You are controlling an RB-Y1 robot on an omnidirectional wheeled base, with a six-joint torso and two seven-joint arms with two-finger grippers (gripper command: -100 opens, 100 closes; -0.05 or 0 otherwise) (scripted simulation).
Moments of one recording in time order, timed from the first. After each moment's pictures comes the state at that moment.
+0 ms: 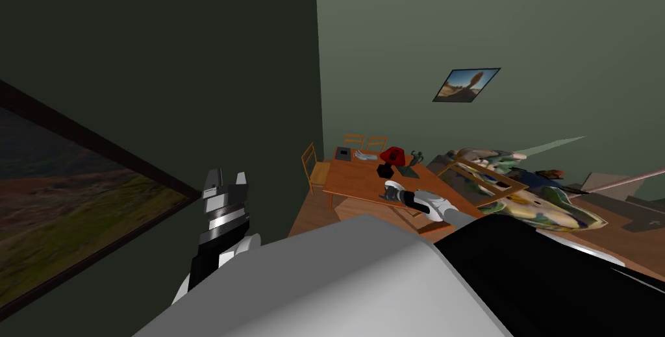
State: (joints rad) left arm 0.53 -0.05 0.07 -2.22 0.03 -0.49 0.02; right arm 0.25 -1.12 0.36 -1.12 0.59 -0.43 0.48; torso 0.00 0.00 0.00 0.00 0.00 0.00
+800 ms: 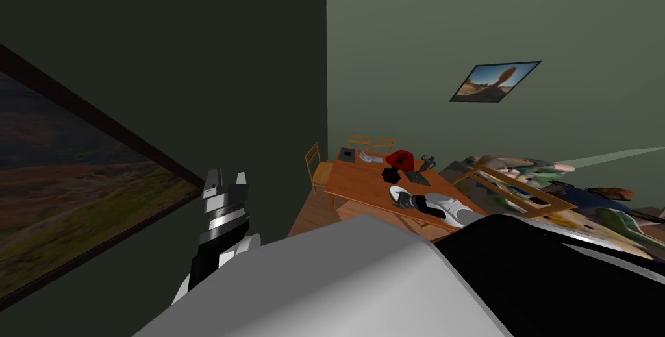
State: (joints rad) left arm 0.53 -0.05 0.07 -2.22 0.03 -0.49 0.02; right arm 0.23 -1.20 0.48 -0.96 0.65 -0.45 0.52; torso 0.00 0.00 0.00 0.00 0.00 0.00
